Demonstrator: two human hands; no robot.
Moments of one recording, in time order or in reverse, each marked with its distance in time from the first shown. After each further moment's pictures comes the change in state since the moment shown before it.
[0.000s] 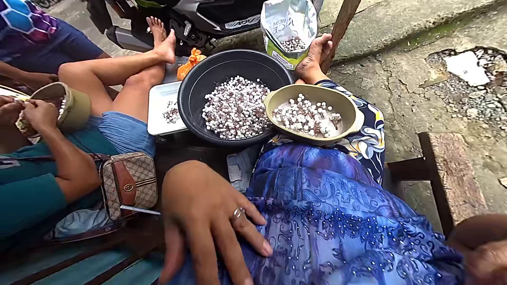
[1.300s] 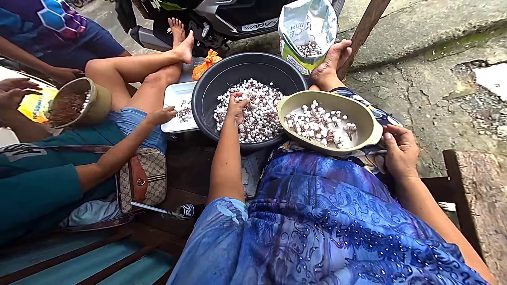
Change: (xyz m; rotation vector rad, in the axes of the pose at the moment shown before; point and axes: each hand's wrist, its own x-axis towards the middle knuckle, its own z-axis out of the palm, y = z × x) left_hand -0.071 -0.214 -0.219 -0.020 1.739 -0.438; right_hand 0.030 0.331 0.161 0.404 1.215 0.391
